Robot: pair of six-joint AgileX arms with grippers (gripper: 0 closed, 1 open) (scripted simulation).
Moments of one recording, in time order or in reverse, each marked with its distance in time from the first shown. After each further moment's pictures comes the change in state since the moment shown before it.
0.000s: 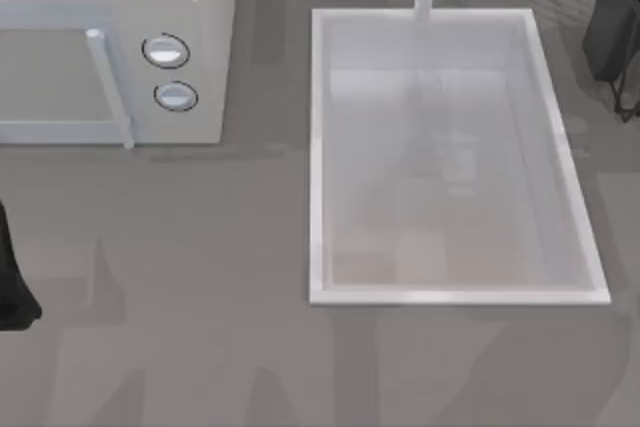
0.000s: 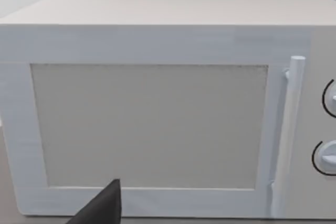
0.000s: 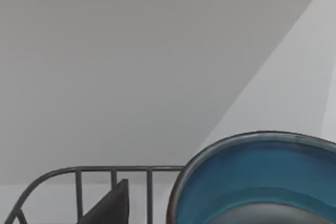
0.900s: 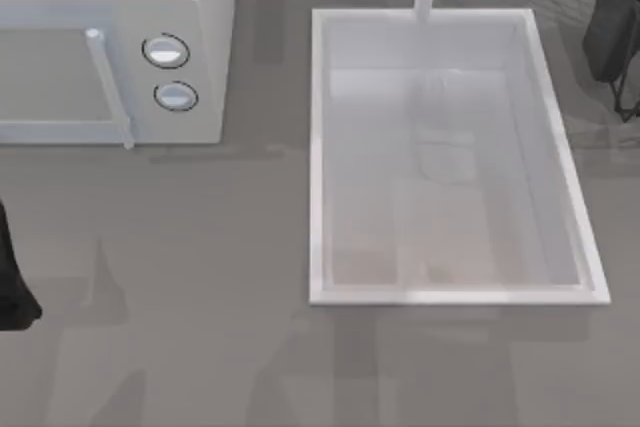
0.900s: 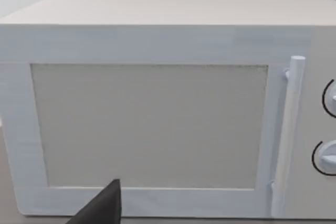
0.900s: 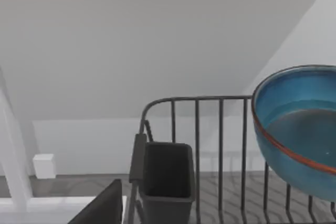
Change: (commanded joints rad) left arm 0.000 0.000 0.000 0.000 0.000 0.000; right arm 0.134 -0.735 -0.441 -0.370 0.111 0.015
